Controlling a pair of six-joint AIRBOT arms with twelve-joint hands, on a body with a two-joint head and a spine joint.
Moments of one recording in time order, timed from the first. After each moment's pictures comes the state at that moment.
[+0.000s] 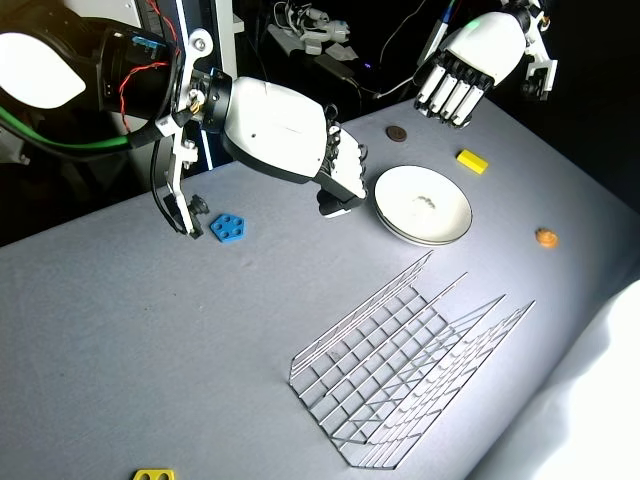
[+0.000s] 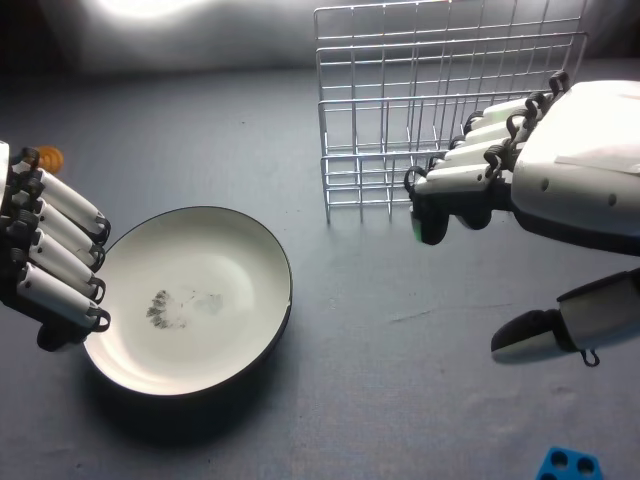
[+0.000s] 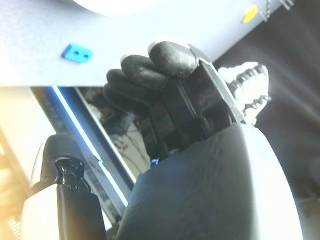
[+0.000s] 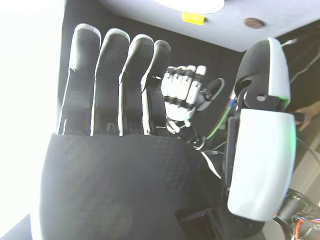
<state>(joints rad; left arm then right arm) 0.32 -0.70 1.30 1.63 -1.28 -0.19 -0.36 -0.72 0.66 -0.22 0.32 -0.89</state>
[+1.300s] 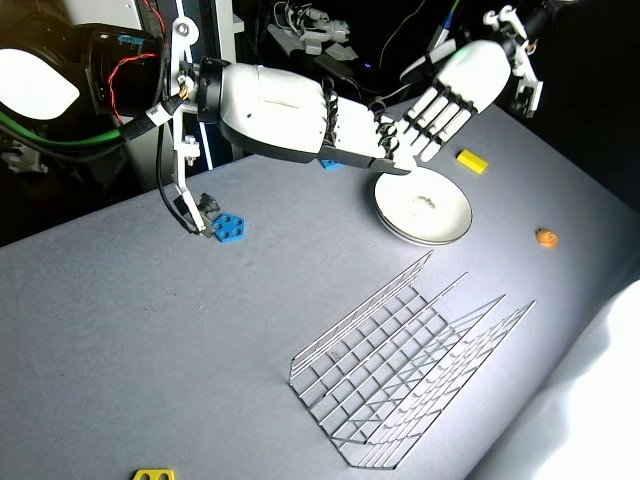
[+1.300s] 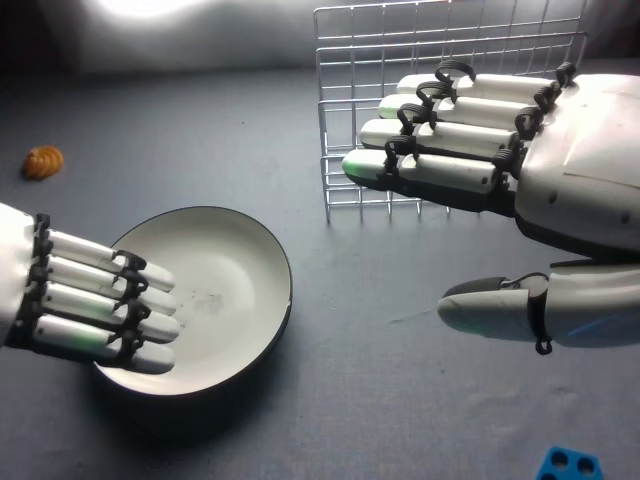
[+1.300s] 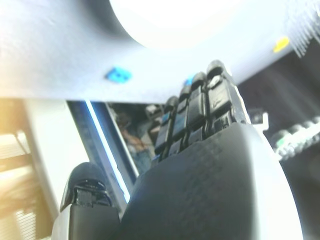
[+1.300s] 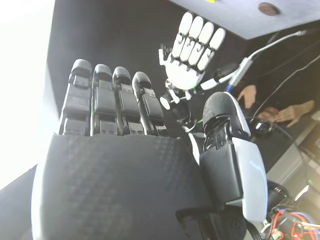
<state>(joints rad) 0.57 -0.79 1.36 1.57 -1.18 -0.13 -0.43 -0.72 0.66 -0.23 0.51 -0.98</state>
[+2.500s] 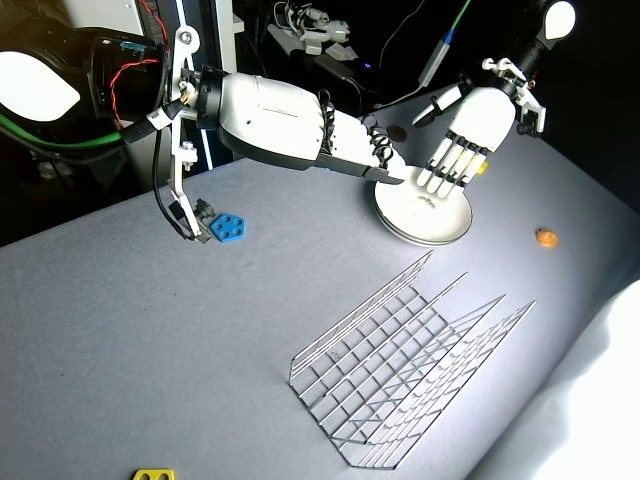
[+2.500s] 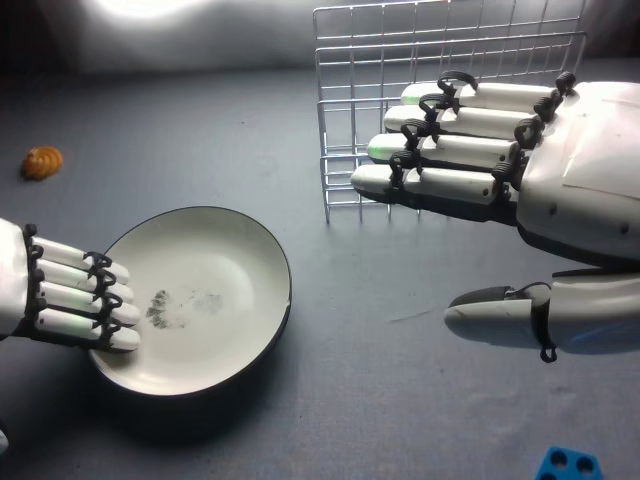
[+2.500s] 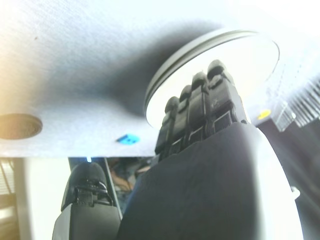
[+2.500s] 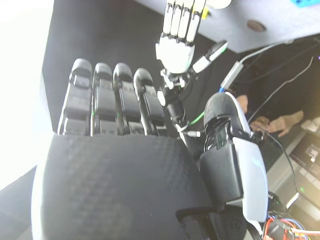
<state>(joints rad) 0.70 -0.89 1.49 1.54 -0.99 -0.08 -0.44 -0.72 0.66 -0.23 0.49 -1.02</state>
